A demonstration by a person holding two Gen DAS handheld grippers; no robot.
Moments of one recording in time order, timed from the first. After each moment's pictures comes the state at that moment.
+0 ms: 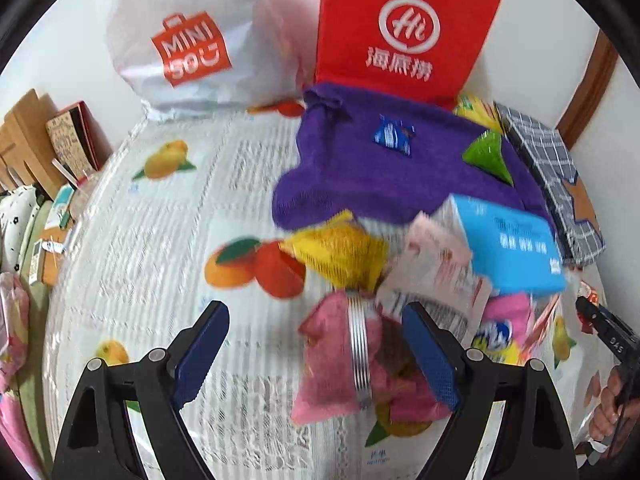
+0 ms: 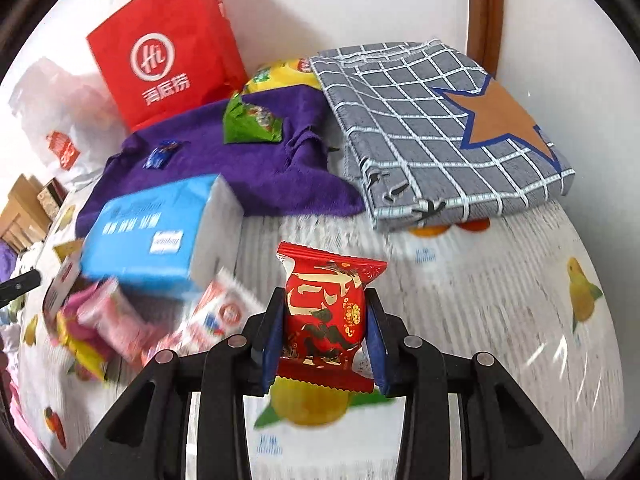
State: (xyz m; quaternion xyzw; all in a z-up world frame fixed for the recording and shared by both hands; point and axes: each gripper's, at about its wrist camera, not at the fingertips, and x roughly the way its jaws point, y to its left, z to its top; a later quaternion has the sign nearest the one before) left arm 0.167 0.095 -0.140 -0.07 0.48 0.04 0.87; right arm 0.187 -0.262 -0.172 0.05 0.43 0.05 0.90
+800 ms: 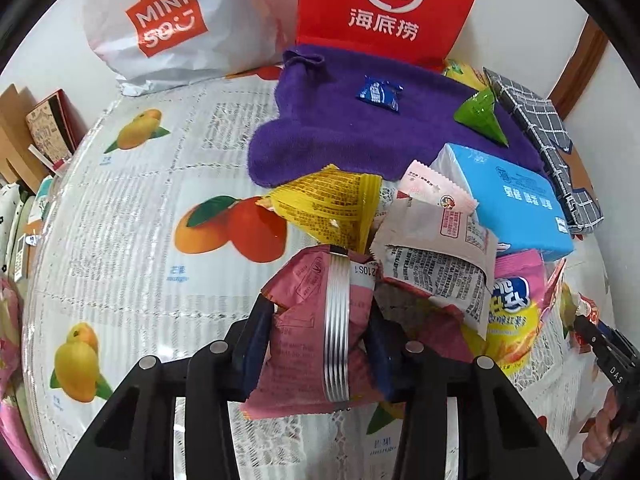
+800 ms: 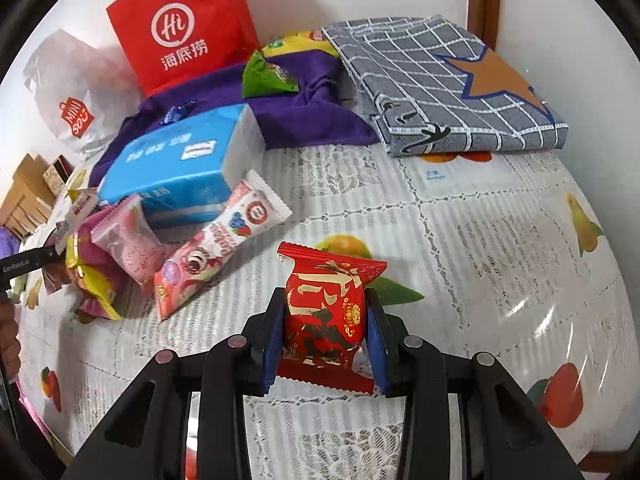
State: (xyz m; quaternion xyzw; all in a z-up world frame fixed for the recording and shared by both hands) left arm 0.162 0.089 -0.165 -0.07 0.50 0.01 0.86; right arm 0.141 -0.244 -0.192 0.04 0.45 0.05 0.89
